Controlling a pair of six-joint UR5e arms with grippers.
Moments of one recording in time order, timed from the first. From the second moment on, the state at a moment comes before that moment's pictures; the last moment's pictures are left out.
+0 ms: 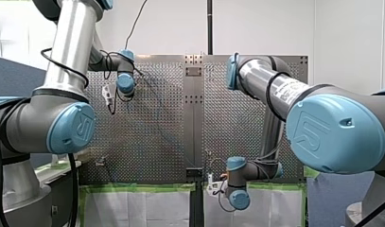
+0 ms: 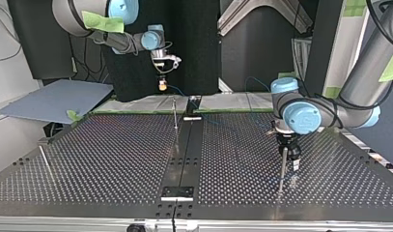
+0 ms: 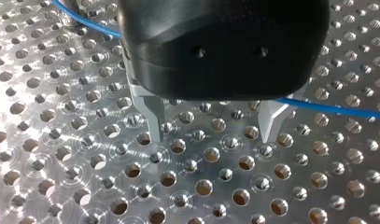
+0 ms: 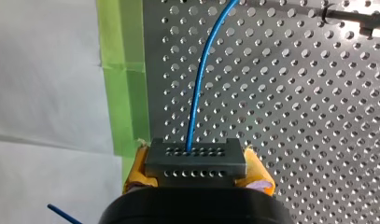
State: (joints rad) left arm -0.03 -1.89 -1.60 -2.85 -1.82 -1.81; right arm 2.12 -0.40 1.69 -1.21 1.68 1.56
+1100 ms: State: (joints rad) left arm -0.04 -1.89 -1.68 -2.74 -1.71 -2.02; right arm 2.12 -0.50 2.02 -1.45 1.66 1.58
